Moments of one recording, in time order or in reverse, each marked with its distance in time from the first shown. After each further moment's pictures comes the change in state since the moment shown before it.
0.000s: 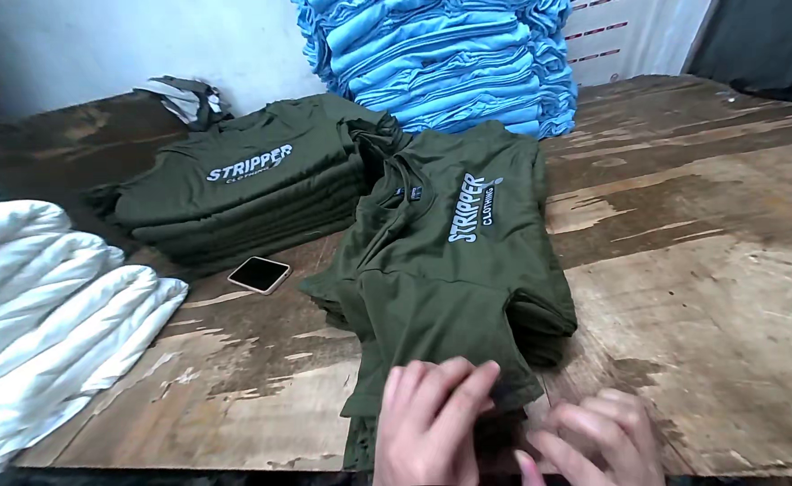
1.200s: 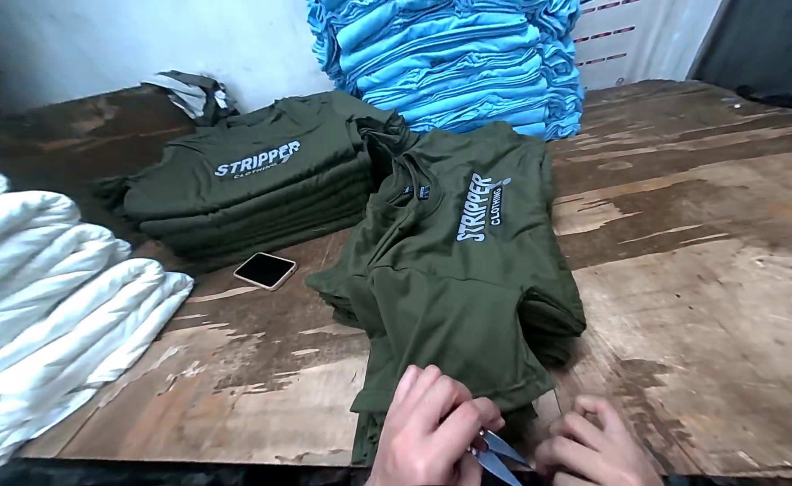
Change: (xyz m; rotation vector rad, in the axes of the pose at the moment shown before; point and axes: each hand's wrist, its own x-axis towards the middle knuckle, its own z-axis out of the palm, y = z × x) left_hand -0.015 -0.023 -0.006 -0.124 -0.069 0.111; right_hand -0.016 0.012 -0.021 0.214 -0.529 -0.084
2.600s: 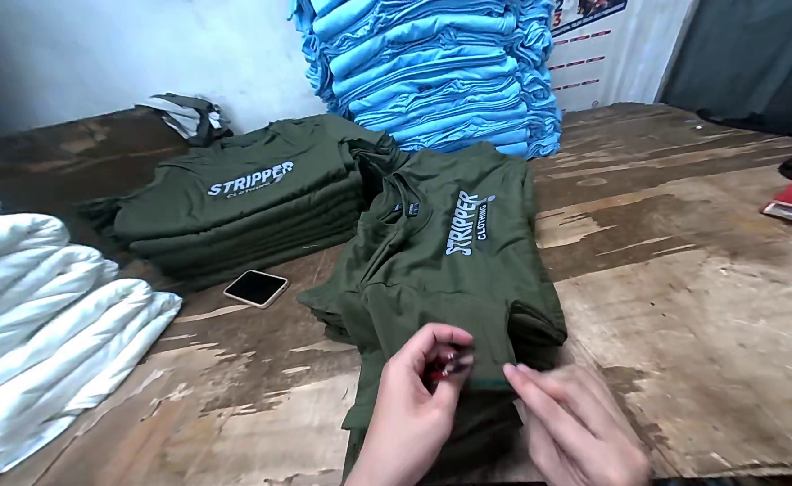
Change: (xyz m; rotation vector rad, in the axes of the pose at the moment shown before) left_hand 0.048 -0.003 -0.001 -0.603 -0.035 -0.581; right_hand 0.060 -0.005 0.010 -0.162 0.627 0.148
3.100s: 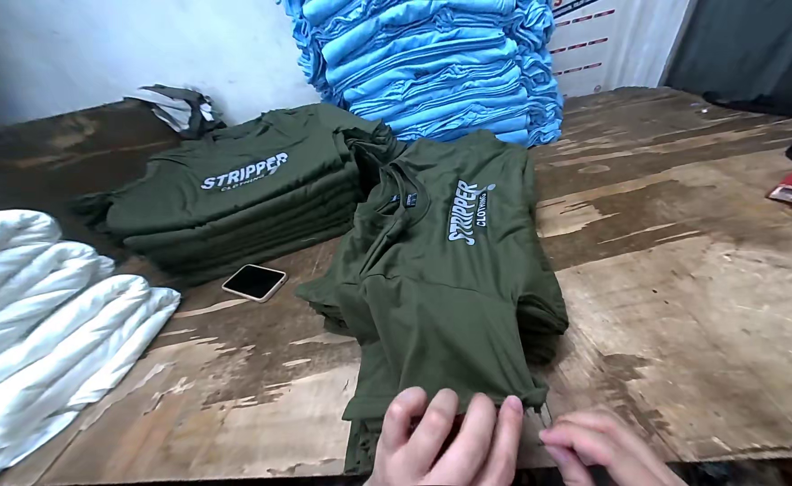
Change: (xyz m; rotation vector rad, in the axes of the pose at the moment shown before) left_hand -0.040 0.003 0.005 0.953 0.185 0.920; right_hand -0.018 -0.027 -0.043 0.395 -0.128 0.295
